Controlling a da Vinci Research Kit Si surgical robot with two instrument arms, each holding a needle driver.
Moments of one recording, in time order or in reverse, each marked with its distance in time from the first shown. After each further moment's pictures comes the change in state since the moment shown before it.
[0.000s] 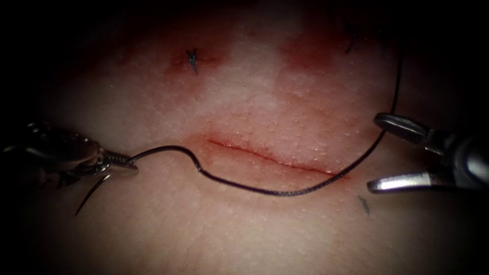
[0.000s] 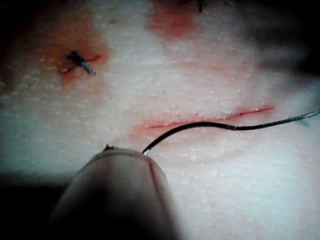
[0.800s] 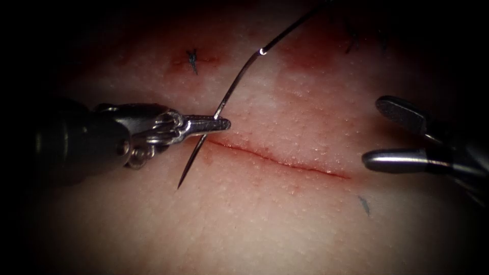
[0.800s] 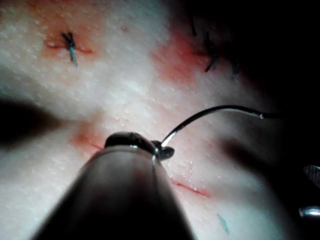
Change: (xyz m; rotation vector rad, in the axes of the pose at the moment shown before) right arm -0.001 0.000 0.003 -0.122 0.013 0.341; left arm 0.010 0.005 0.004 -0.479 0.478 -0.458
